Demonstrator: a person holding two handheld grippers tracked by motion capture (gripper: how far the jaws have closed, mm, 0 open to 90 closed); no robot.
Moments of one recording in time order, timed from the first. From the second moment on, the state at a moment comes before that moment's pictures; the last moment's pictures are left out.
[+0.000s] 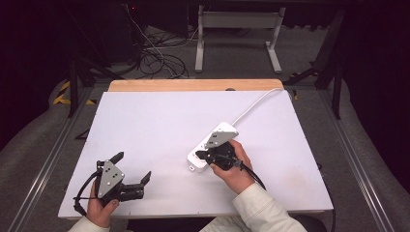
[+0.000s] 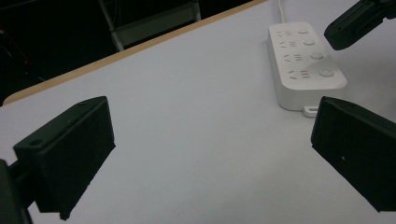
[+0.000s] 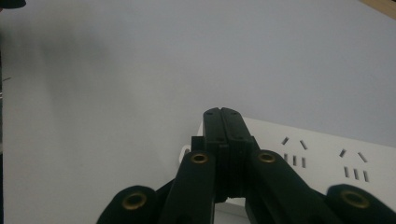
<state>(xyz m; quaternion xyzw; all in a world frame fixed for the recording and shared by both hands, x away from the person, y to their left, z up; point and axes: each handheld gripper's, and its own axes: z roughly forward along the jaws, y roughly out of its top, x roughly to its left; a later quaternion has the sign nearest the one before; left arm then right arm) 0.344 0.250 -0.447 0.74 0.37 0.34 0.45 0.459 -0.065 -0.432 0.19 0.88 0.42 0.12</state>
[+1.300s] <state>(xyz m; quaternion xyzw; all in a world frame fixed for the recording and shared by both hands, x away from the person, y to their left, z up) 0.339 0.254 -0.442 0.74 0.37 0.34 0.45 0.421 -0.192 -0.418 0.22 0.81 0.52 0.14</state>
